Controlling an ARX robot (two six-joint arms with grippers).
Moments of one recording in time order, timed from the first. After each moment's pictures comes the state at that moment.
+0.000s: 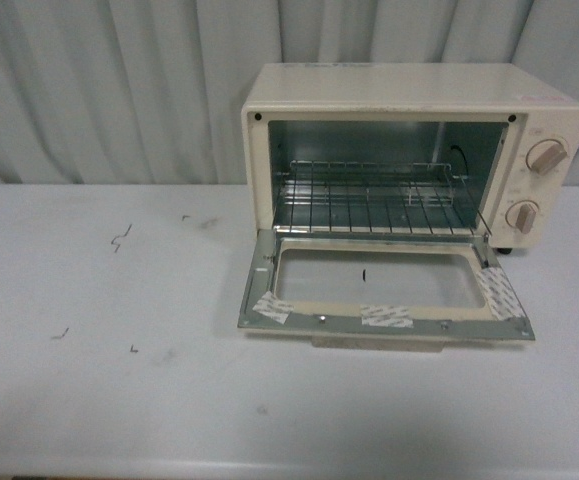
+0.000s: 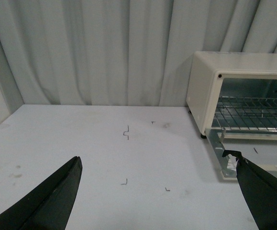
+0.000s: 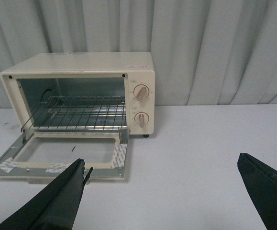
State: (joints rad) left arm 0.00 0.00 0.01 0.00 0.00 -0.02; right arm 0.00 0.00 0.01 0.00 0.00 -0.01
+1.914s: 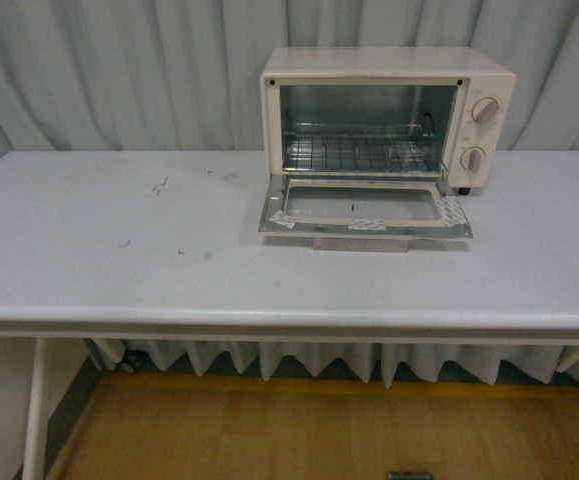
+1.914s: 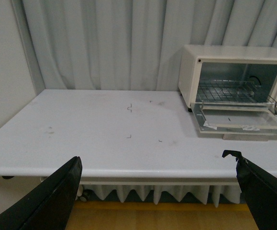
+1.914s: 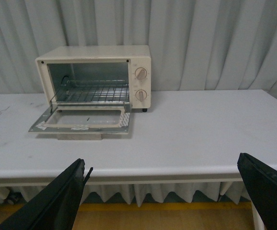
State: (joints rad) left arm 0.00 0.00 0.01 0.00 0.00 -0.02; right arm 0.00 0.00 0.01 0.00 0.00 -0.01
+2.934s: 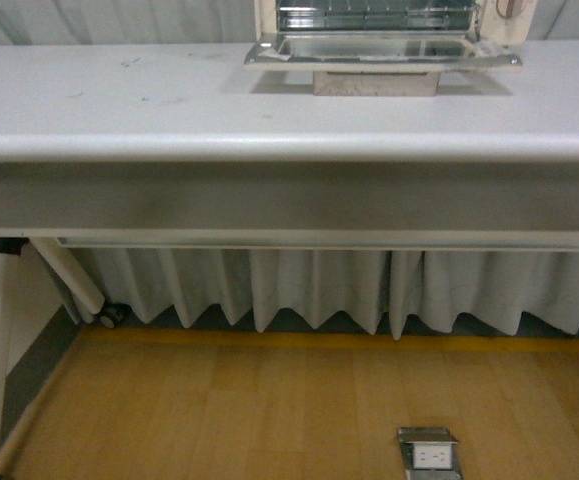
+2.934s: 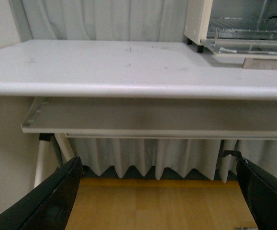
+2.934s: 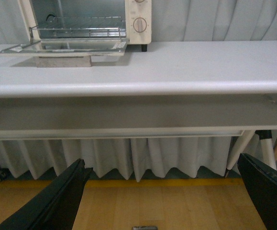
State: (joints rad) left arm 0.00 0.00 0.01 0.00 0.00 -0.02; right arm 0.00 0.00 0.01 0.00 0.00 -0.01
